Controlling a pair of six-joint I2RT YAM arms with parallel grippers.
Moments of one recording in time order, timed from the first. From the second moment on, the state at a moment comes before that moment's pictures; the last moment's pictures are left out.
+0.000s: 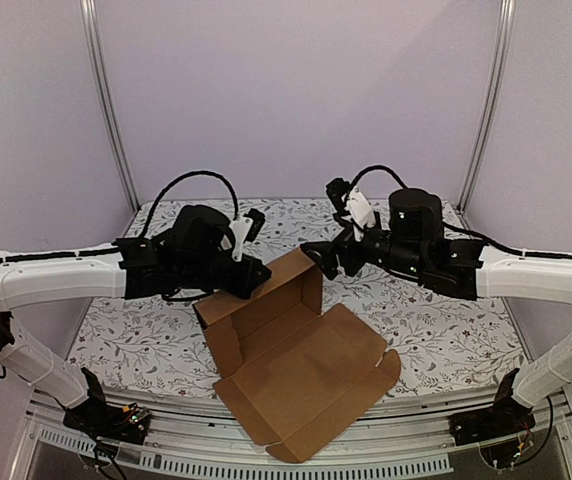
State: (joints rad) left arm -0.92 1.42 1.00 -0.19 -0.05 -0.38; right arm 0.92 1.40 0.98 0.19 0.05 -0.04
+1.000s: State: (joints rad) left arm -0.94 1.18 1.04 -0.39 -0.14 -0.42; right arm 0.88 1.65 1.12 0.07 0.11 0.09
